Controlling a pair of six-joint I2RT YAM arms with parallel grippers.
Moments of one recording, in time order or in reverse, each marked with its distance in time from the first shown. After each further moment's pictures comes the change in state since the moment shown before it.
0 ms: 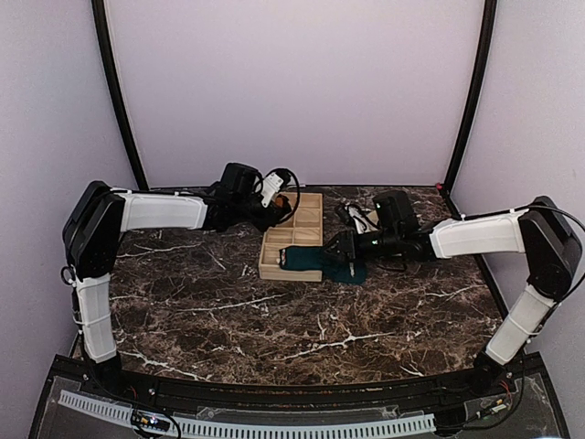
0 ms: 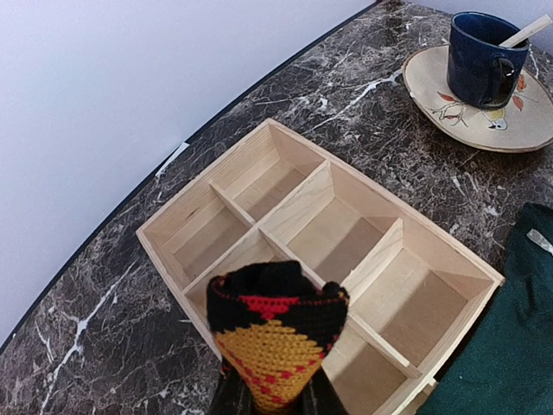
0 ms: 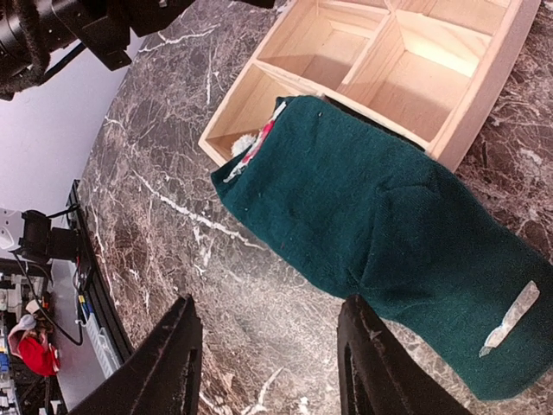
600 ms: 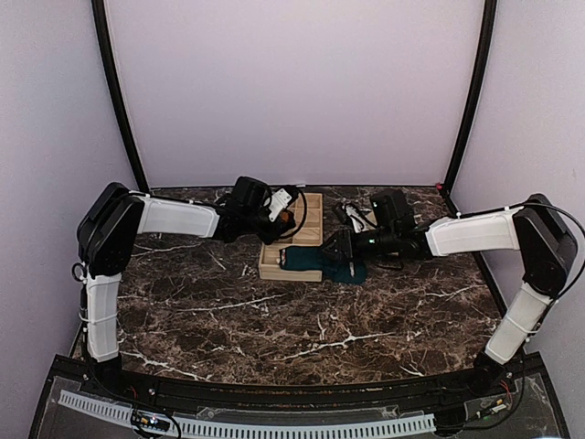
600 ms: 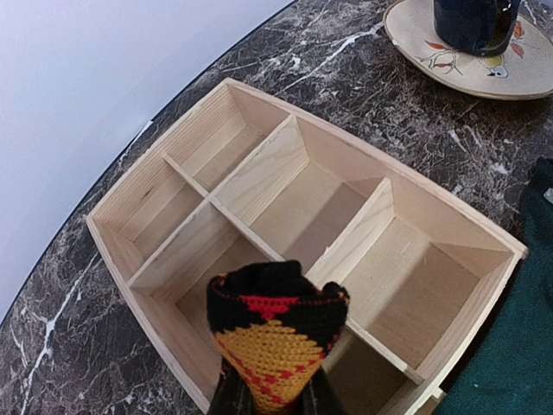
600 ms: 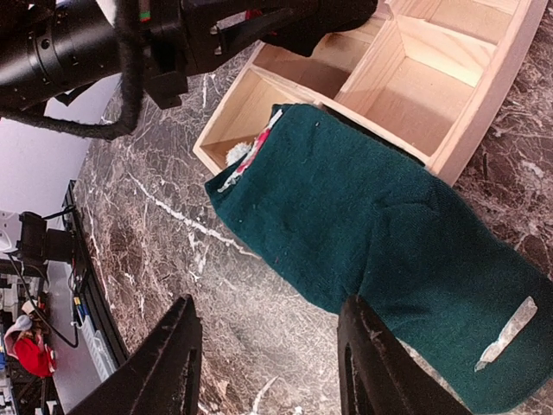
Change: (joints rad) left arm -0.023 0.095 0.009 0.027 -0.021 0.046; right arm 0.000 0.036 0.032 0.000 0.003 -0.014
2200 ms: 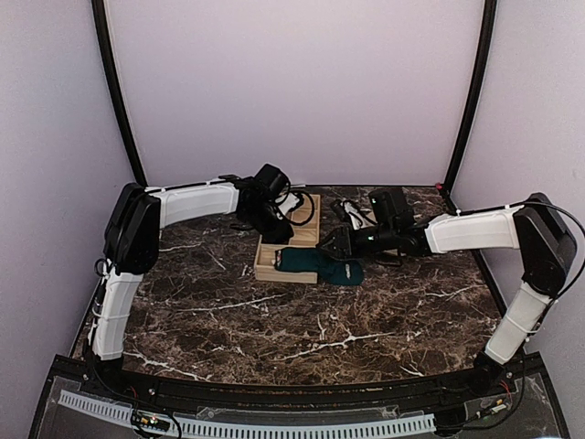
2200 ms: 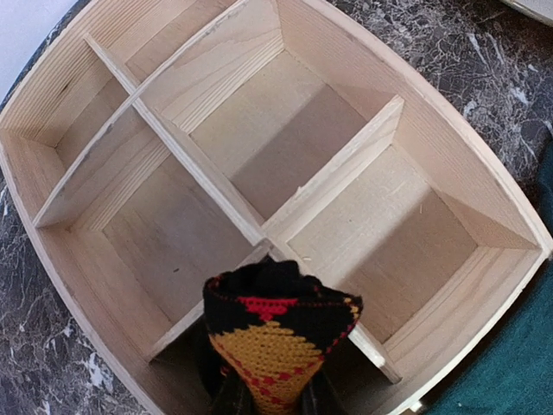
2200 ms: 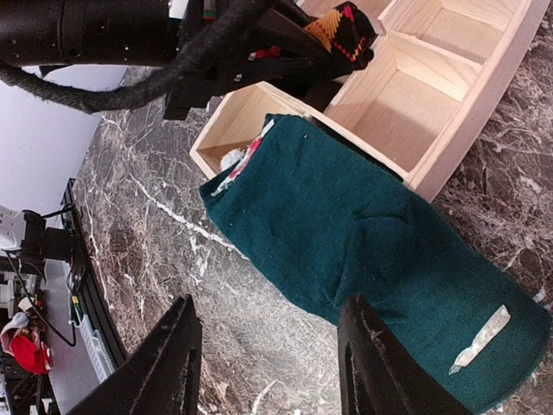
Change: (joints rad) left arm -0.006 0.198 0.468 -0.690 -0.007 -0.132; right arm 0.000 0.005 0.028 -0.026 -0.002 -0.023
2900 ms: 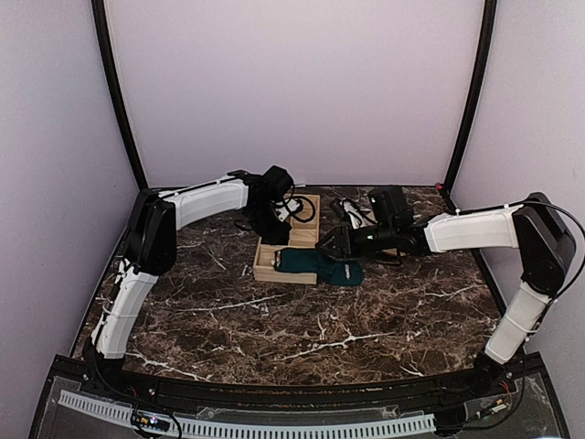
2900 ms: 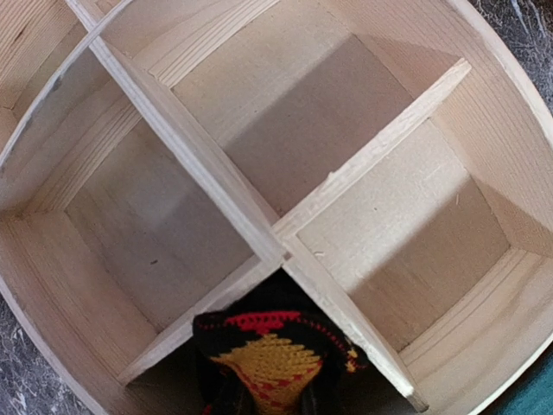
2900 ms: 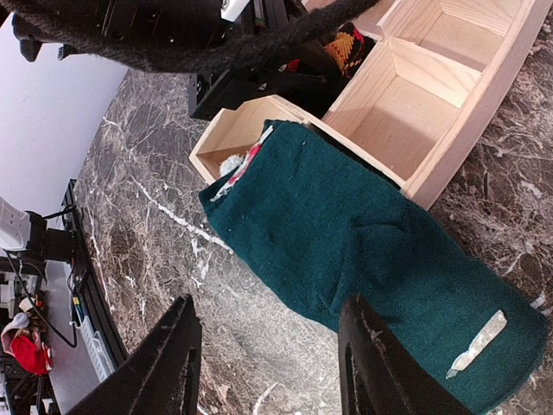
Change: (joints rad) left arm 0.005 0.170 0.273 -0.273 0.015 -0.050; right arm 0.000 0.006 0.013 0.000 -0.003 0.001
